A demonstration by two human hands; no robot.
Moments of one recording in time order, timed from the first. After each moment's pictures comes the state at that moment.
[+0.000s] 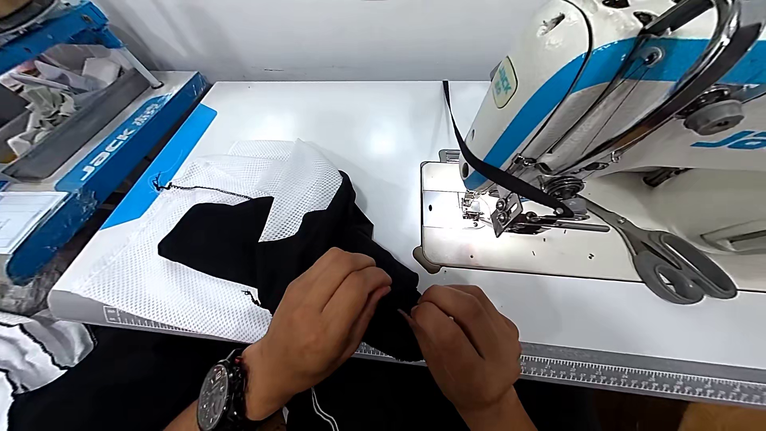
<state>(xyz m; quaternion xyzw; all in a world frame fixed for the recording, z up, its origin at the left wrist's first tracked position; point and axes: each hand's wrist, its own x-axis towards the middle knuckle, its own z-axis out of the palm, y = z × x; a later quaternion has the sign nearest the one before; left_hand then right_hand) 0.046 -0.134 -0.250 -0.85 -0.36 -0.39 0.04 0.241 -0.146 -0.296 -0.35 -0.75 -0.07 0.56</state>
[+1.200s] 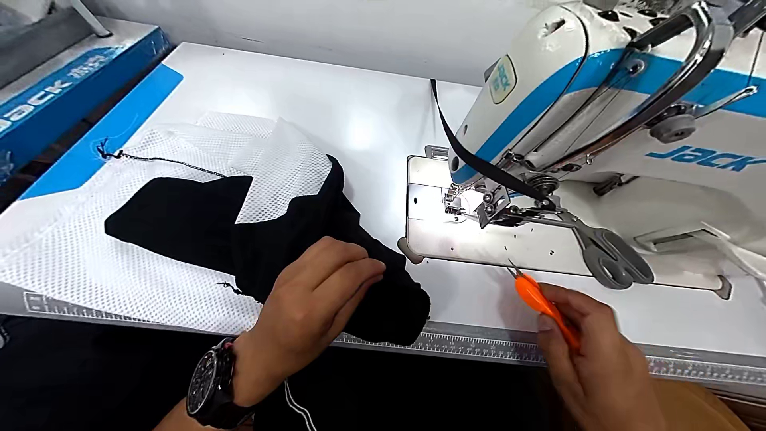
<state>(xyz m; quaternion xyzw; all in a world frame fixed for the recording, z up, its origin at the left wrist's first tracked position) 0.047 -0.134 -0.269 -0.83 -0.35 -0.44 -0.01 0.387 -0.185 -0.274 -0.56 -0.78 -0.01 0.29</state>
